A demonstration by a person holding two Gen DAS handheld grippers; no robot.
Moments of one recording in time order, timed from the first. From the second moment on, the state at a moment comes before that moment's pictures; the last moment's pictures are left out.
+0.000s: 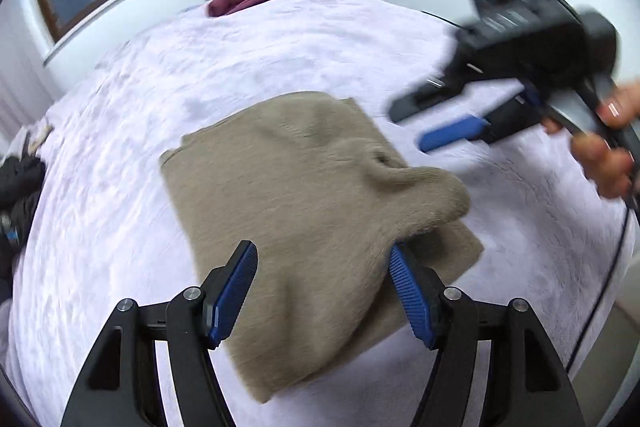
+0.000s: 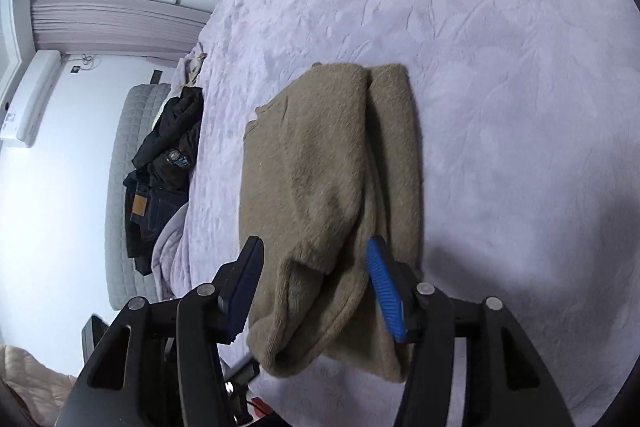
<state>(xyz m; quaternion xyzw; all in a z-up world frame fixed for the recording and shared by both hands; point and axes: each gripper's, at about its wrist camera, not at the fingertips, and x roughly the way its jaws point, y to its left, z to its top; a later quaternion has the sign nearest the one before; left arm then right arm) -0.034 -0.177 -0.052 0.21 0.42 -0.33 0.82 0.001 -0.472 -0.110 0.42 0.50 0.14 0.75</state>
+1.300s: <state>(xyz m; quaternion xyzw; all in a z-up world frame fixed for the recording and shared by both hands) 0.072 -0.124 -0.146 -0.03 0.62 -0.24 0.75 -0.018 -0.452 -0.084 0.35 0.49 0.10 0.80</state>
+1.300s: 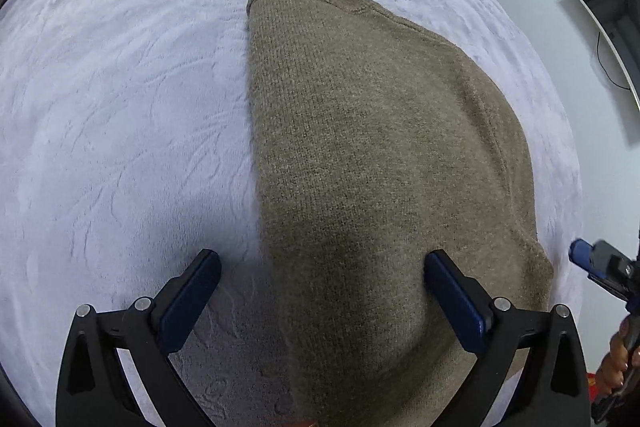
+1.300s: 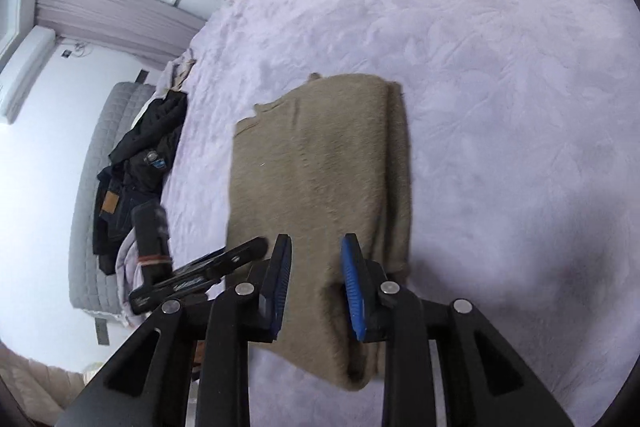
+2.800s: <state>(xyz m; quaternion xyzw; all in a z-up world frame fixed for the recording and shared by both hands) -0.002 -0.091 -0.133 0.12 0.61 -0.22 0.75 -0.051 -0.438 -0.119 0.39 0.49 0.03 0.78</state>
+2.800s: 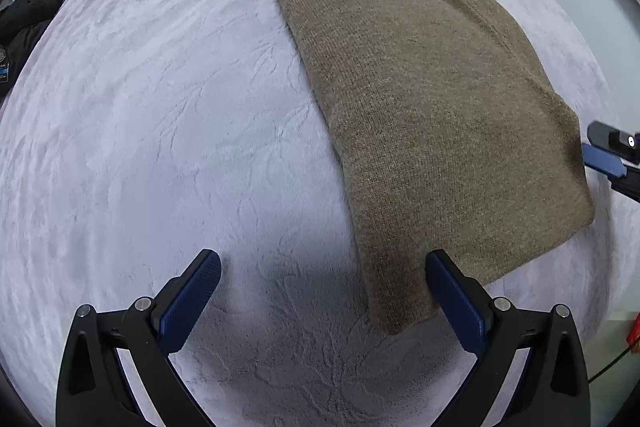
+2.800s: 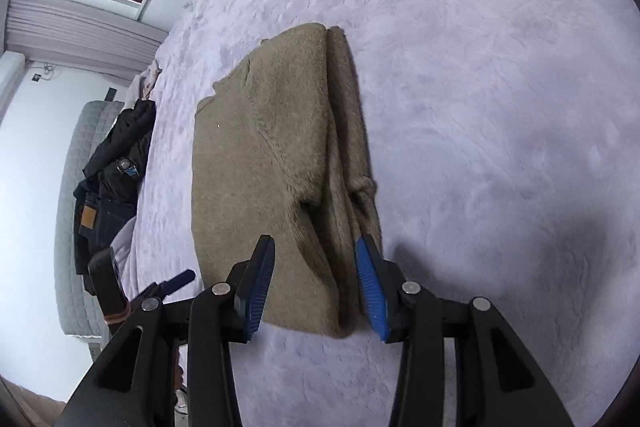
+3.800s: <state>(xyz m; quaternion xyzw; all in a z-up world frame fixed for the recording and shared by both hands) -0.007 -0.102 -0.131 0.12 0.61 -0.22 0.75 -0.067 -0.455 -0.133 0.38 0.52 -0.01 0.76</state>
